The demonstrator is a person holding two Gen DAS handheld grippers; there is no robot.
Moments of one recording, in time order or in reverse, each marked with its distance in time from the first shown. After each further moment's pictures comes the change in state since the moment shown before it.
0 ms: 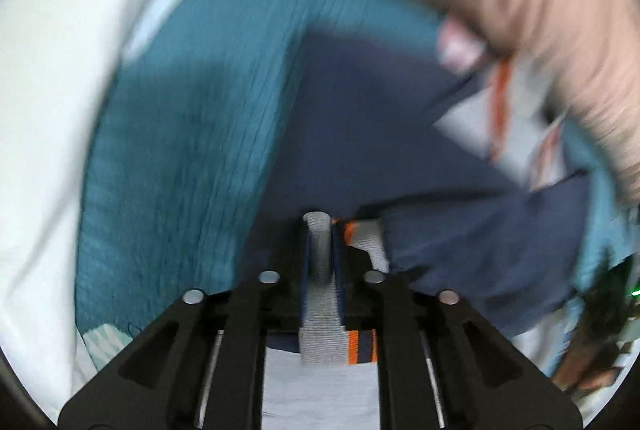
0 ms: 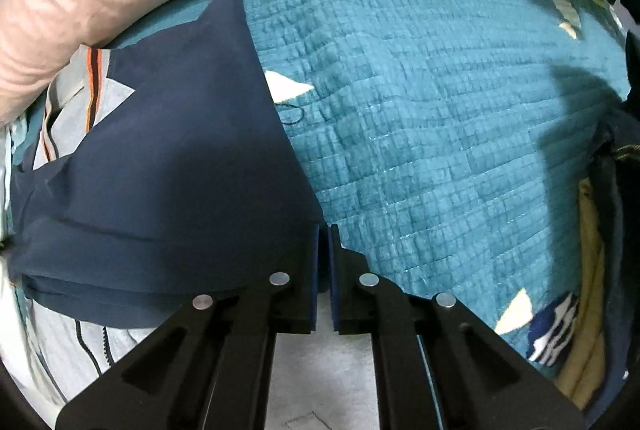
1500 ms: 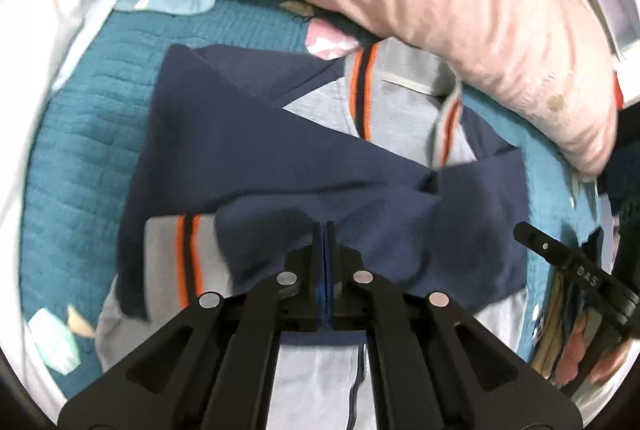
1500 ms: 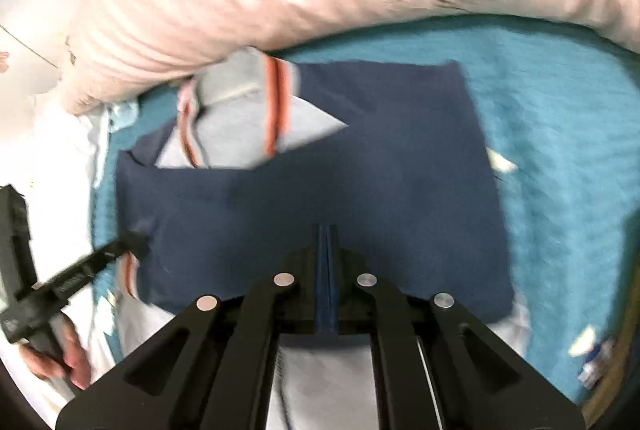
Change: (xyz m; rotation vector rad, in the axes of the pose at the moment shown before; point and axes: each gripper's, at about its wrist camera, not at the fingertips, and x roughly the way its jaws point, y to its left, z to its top) left arm -0.021 -0.079 -0.010 0.070 -0.110 -0.175; right arm -0.031 0.130 0.031 -0.143 -0.001 0.329
